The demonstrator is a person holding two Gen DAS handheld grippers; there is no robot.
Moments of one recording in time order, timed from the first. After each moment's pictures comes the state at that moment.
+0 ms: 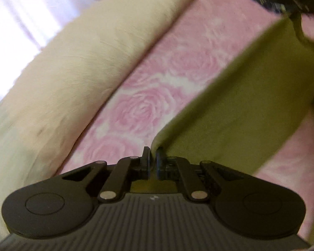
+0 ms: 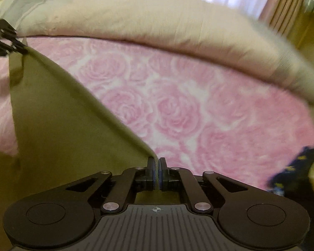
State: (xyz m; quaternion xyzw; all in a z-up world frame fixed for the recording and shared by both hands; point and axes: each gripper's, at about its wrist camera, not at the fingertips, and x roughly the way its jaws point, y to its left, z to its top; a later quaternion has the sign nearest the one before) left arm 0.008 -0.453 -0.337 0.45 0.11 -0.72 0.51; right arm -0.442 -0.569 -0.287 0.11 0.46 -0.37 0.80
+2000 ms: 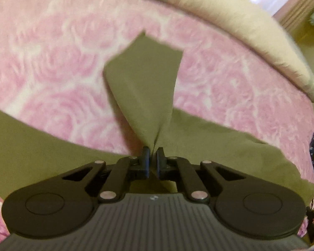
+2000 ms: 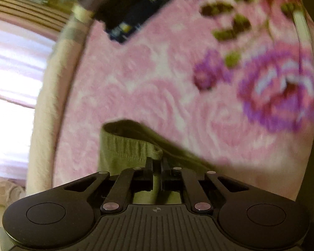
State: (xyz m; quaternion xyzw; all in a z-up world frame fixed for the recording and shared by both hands) left arm 0.032 -0.220 -0.338 0.13 0.53 -0.46 0.70; right arm -0.622 -0.371 -0.359 0.63 0.00 -0.57 0.53
